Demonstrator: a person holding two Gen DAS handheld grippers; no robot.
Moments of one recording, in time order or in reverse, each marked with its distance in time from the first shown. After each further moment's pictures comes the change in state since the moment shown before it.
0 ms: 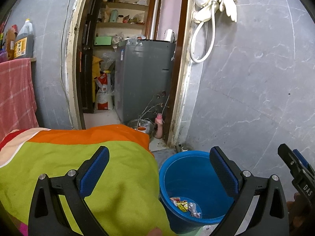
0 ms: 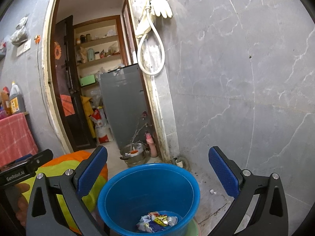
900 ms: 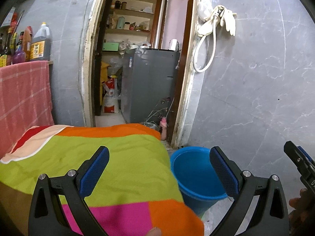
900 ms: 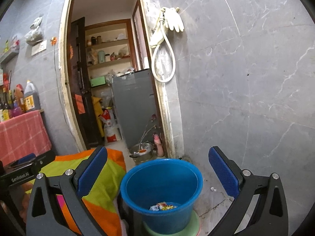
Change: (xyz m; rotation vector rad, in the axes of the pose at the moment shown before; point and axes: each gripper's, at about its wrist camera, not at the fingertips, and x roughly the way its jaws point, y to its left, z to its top) left arm -0.100 0.020 -0.014 -0.025 -0.040 0.018; right arm -0.091 0.029 0.001 -0.041 -0.012 0.041
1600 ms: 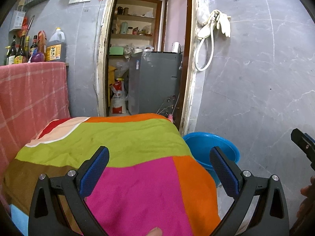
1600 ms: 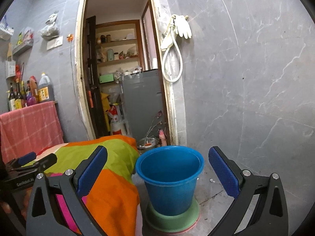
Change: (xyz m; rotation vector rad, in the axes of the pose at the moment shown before) left arm -0.095 0.021 -0.052 0.039 -0.021 0.027; right arm -0.088 0.036 -0.027 -0.052 -0.001 0.021
